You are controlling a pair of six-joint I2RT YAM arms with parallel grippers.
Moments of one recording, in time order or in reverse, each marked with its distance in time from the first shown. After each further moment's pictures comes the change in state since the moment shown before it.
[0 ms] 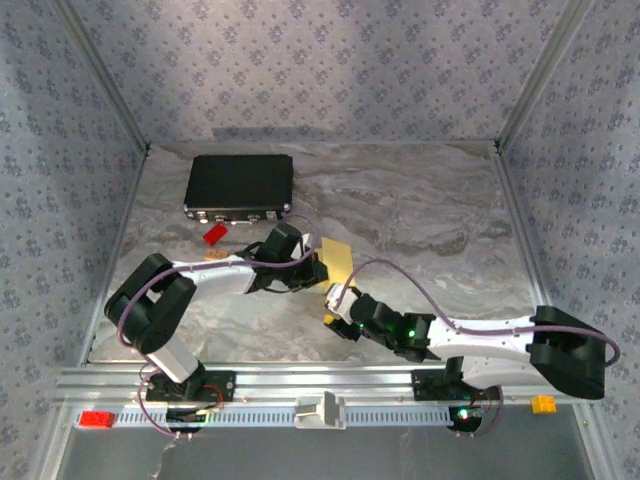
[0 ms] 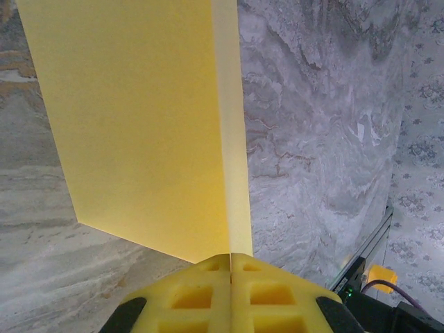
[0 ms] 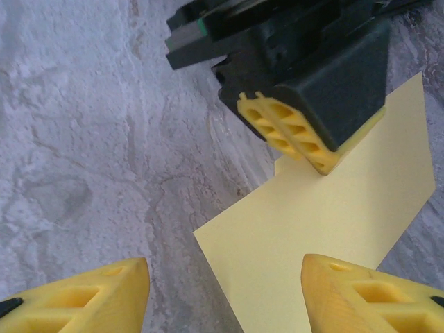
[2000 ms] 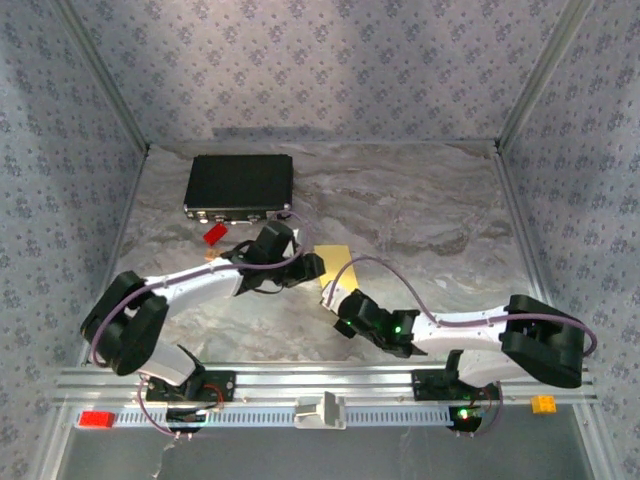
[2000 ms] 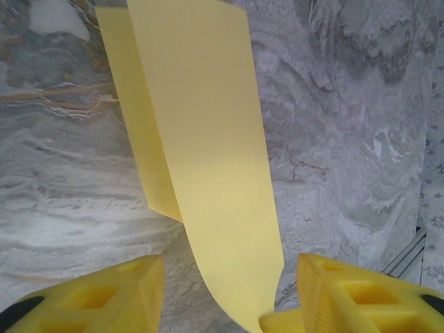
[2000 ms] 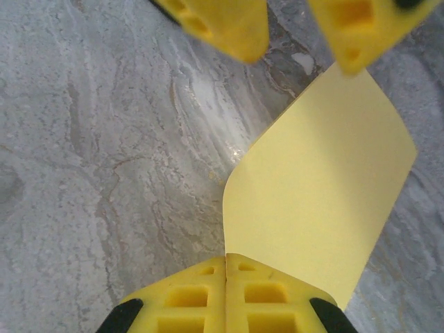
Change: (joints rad) left arm 0.008 -0.171 -0.002 -0.190 -0.152 0.065; right arm -0.031 0.122 0.055 -0.031 0.044 0.046
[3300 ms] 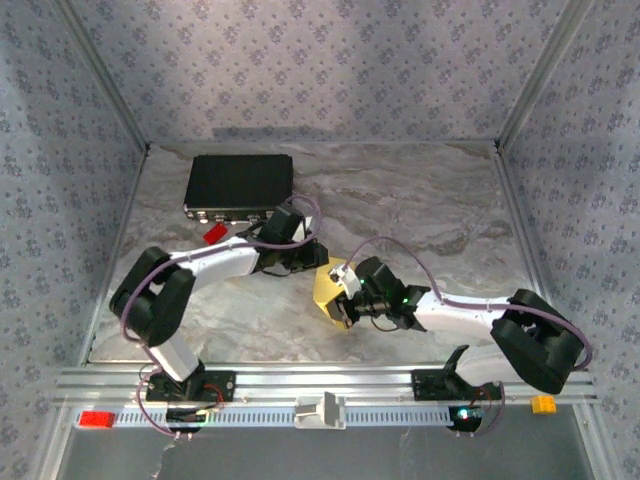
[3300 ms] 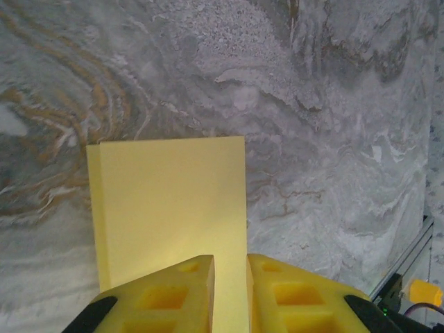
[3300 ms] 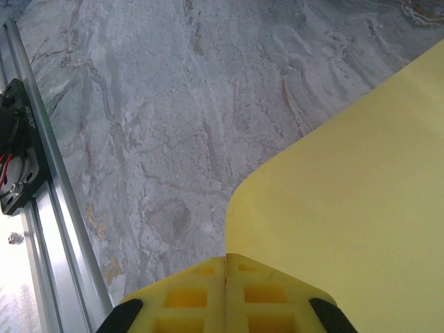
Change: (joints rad) left arm 0.043 0.240 0.206 -0.026 0.114 0.134; right arm -0.313 0.041 0.039 0.022 -0.772 0.317
